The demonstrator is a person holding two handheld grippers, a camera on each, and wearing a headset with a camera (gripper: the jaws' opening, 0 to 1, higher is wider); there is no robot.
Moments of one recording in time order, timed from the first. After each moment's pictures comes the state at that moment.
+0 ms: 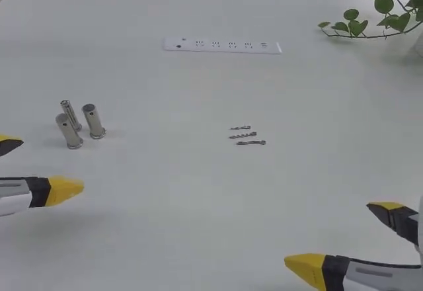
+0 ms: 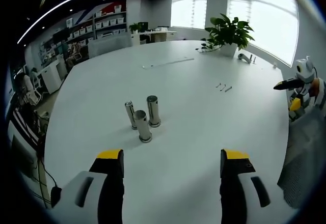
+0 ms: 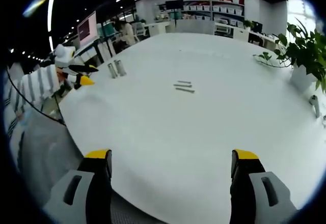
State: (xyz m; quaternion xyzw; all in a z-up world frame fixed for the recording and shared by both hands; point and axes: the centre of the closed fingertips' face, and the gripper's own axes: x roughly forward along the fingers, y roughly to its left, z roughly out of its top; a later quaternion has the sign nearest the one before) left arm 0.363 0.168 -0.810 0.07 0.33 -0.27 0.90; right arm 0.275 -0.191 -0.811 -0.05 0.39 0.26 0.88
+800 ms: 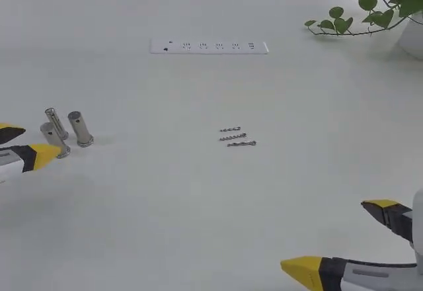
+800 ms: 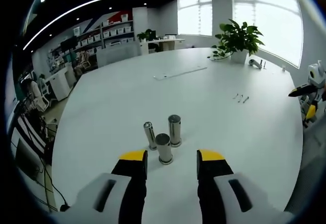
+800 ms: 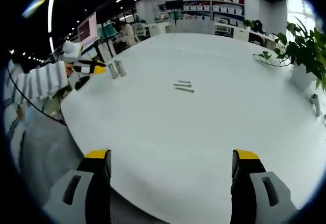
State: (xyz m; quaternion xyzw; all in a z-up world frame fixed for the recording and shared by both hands) left arm 0.411 0.177 -0.808 0.09 0.30 -0.24 0.92; right arm 0.274 -0.193 -0.810 -0.04 0.39 0.26 0.88
